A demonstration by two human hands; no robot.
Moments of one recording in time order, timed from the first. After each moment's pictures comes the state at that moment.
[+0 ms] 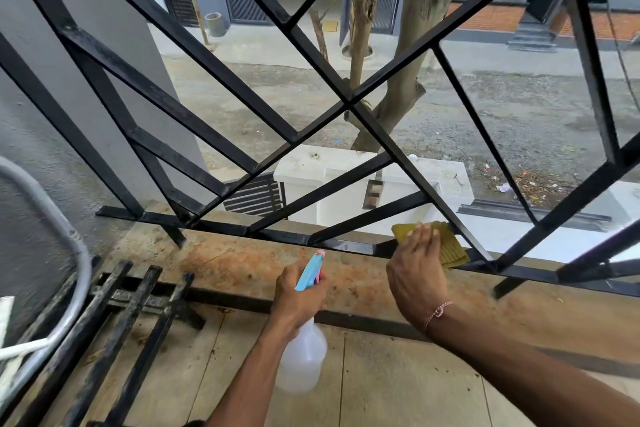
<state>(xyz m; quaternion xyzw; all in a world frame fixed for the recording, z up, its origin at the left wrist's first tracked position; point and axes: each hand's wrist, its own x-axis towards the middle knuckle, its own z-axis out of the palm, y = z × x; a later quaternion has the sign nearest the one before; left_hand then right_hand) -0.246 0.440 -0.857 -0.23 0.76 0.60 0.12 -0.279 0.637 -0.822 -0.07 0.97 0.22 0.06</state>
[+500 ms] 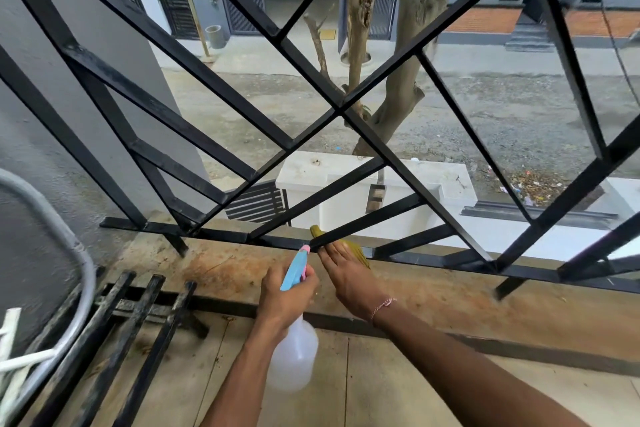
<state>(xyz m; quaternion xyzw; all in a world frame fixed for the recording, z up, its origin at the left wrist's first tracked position) -0.240 0.429 -0.834 -0.24 0.75 0.61 0.06 -0.304 0.572 -0.881 -0.30 0.95 -0.01 0.02</state>
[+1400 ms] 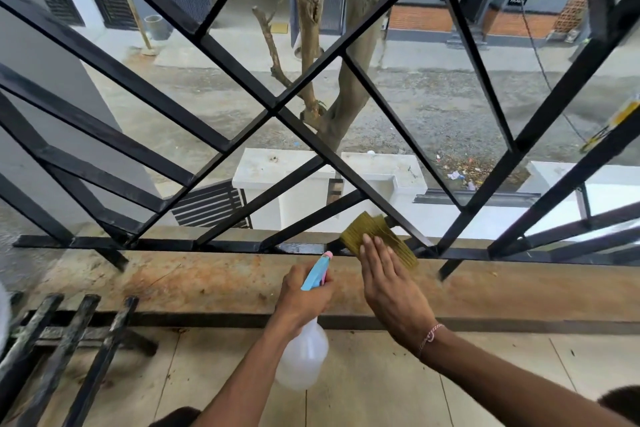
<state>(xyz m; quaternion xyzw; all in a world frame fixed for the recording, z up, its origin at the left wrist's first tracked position) -0.258 0.512 -0.851 -0.14 0.79 0.56 0.19 -0.240 0.702 -0.861 -0.19 0.96 0.18 -0.04</state>
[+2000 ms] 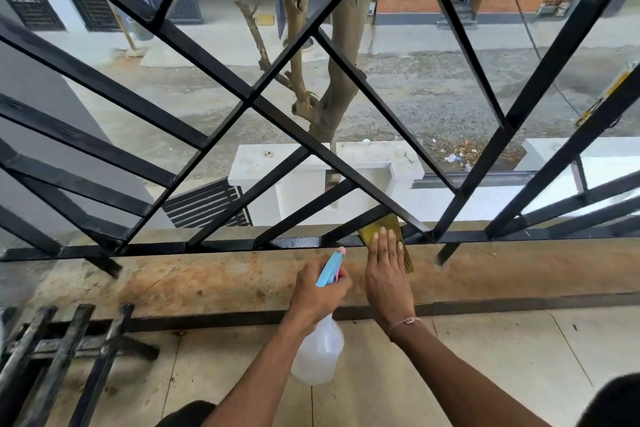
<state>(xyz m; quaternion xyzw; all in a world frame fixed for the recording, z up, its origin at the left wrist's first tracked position) -0.261 0.536 -0.856 -0.06 0.81 0.56 0.19 -0.255 0.687 -0.897 0.05 0.99 -0.10 -0.01</state>
